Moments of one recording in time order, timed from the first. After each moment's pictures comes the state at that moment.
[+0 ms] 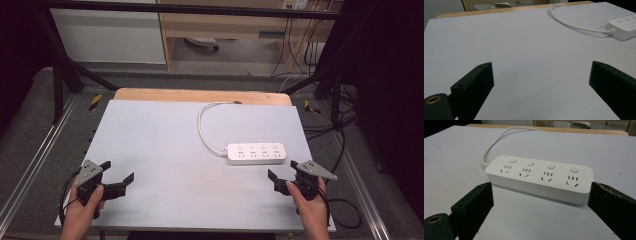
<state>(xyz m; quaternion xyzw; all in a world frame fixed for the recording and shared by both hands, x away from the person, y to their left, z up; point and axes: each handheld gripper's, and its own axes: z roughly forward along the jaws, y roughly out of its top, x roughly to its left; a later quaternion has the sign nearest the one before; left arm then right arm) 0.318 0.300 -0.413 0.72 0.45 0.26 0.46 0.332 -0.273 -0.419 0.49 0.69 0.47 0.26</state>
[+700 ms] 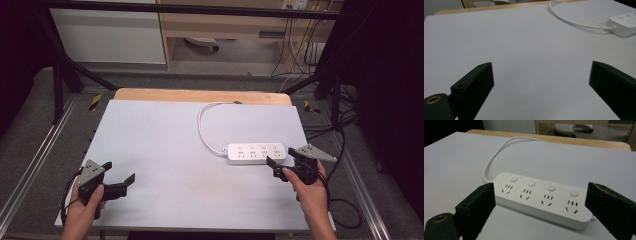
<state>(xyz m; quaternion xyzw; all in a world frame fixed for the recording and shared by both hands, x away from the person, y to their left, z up) 0.319 0.298 -0.416 0.72 0.45 0.26 0.46 0.359 -0.266 -0.385 0.48 0.70 0.47 0.25</state>
